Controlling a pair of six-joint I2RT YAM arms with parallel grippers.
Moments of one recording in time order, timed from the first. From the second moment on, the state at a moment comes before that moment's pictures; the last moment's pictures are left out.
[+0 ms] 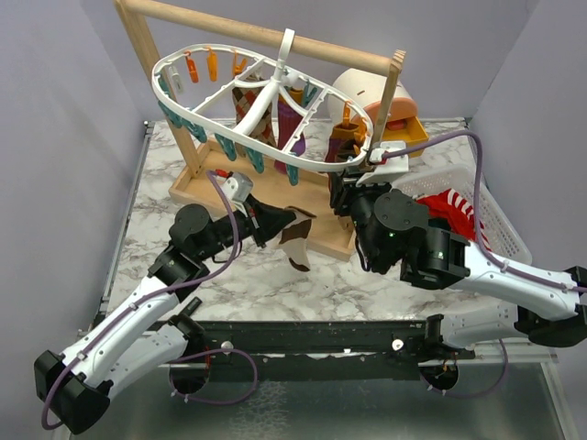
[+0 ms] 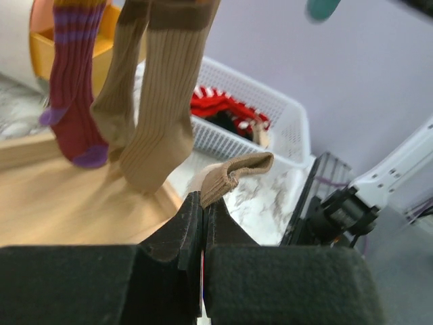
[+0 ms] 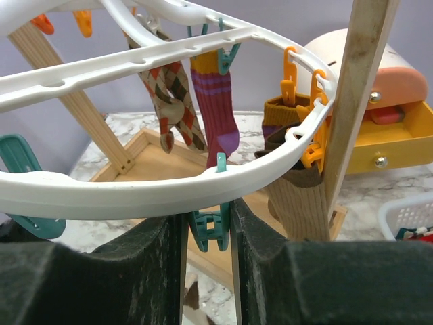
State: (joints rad) left arm -0.64 0.79 0.68 0.15 0.40 -0.38; right arm 1.32 1.21 1.42 -0.19 1.13 0.15
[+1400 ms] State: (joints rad) left arm -0.61 0.98 0.86 0.40 0.60 -0.60; right arm 1.32 1.11 1.35 -0.13 0.81 0.17
